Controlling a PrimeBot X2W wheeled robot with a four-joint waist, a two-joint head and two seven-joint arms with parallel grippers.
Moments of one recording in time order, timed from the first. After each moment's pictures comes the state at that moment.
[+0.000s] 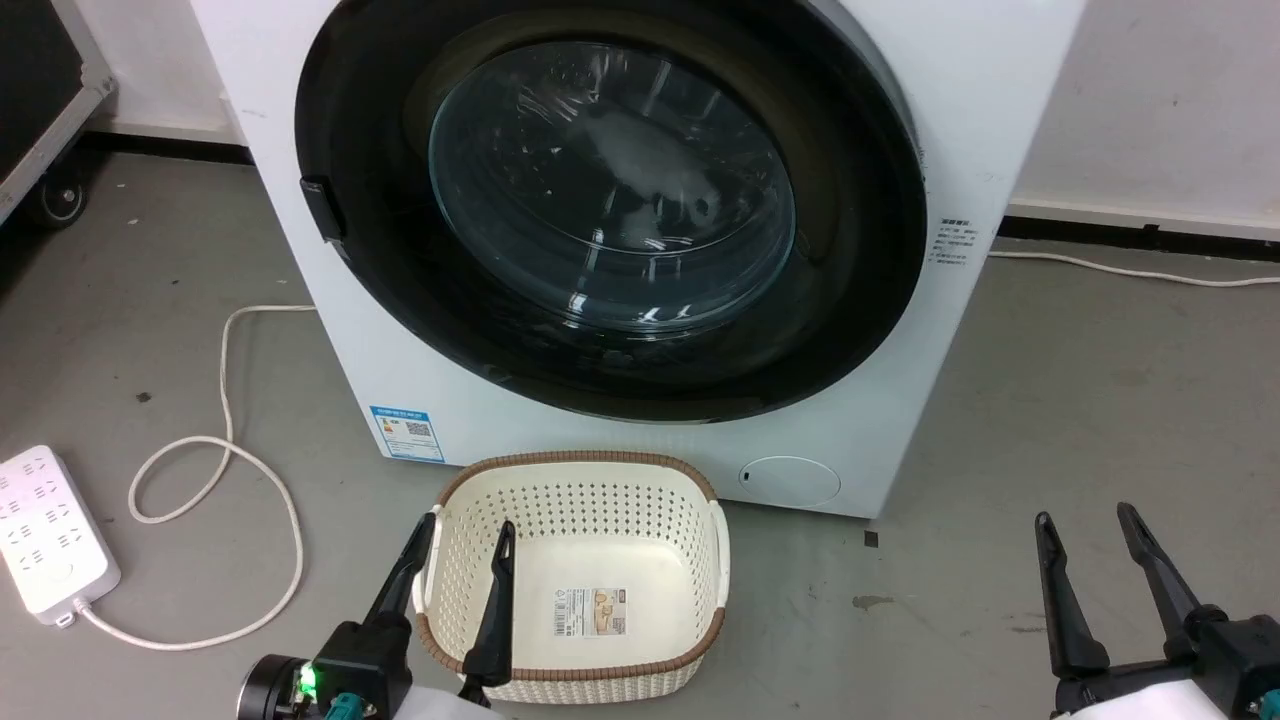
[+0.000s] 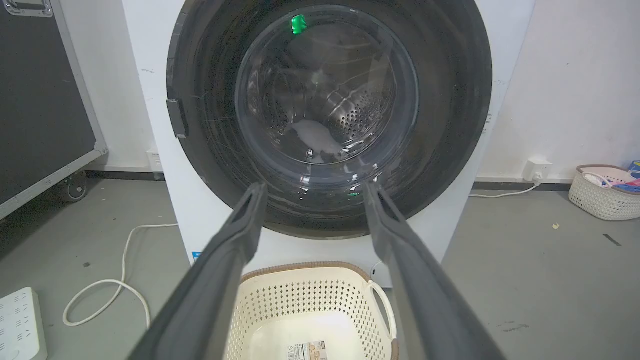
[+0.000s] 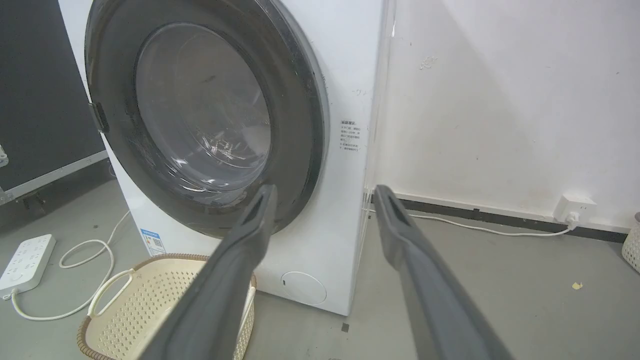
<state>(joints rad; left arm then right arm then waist) 0.03 0.05 -0.13 0.07 -0.09 -0.05 -0.26 0.06 -0.05 -0.12 0.04 0.04 0.13 -0.26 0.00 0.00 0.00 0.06</state>
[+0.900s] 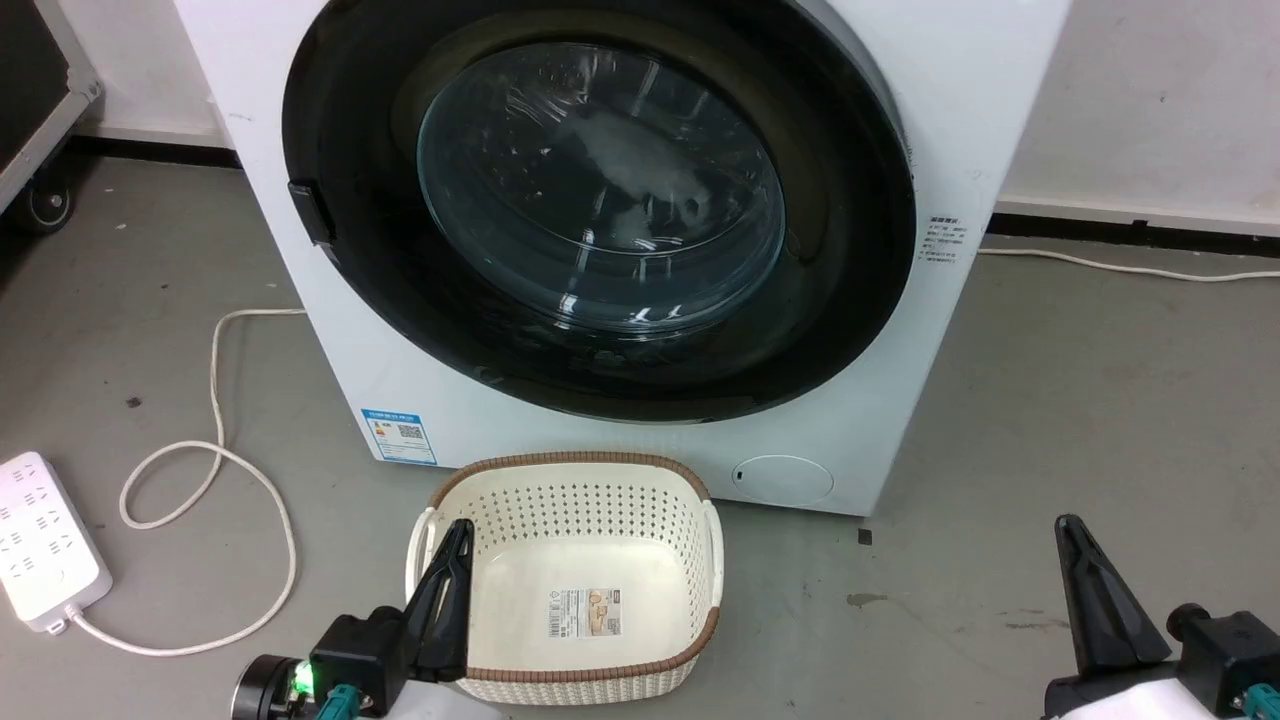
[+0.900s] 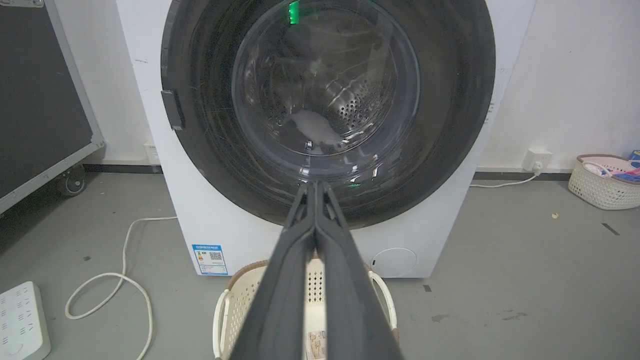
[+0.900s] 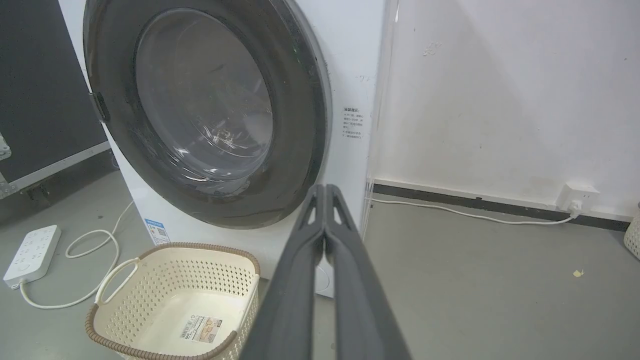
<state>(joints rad) 0.03 0.05 -0.12 0.08 -0.08 -0.06 -0.22 0.07 -0.05 -0.11 0.04 0.04 0.13 -0.22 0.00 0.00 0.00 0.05</state>
